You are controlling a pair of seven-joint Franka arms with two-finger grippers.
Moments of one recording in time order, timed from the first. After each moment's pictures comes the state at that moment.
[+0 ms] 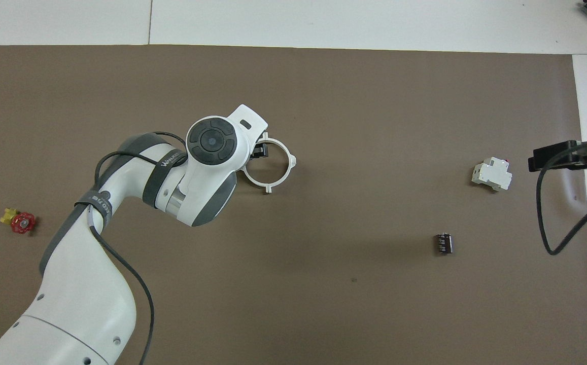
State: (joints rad) left arm -0.51 0.43 0.01 -1.76 0.14 2.34 -0.65; right arm -0.01 -0.04 0.00 -1.59 0.01 1.59 0.00
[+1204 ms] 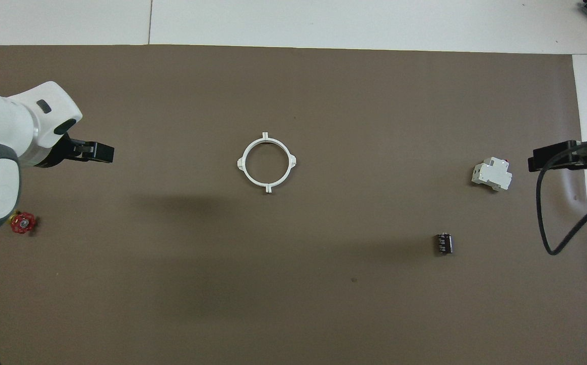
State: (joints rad) left arm -0.11 0.03 0.02 -1.88 0.04 1.99 0.05; right arm -0.01 -0.04 0.00 -1.59 0.01 1.59 0.00
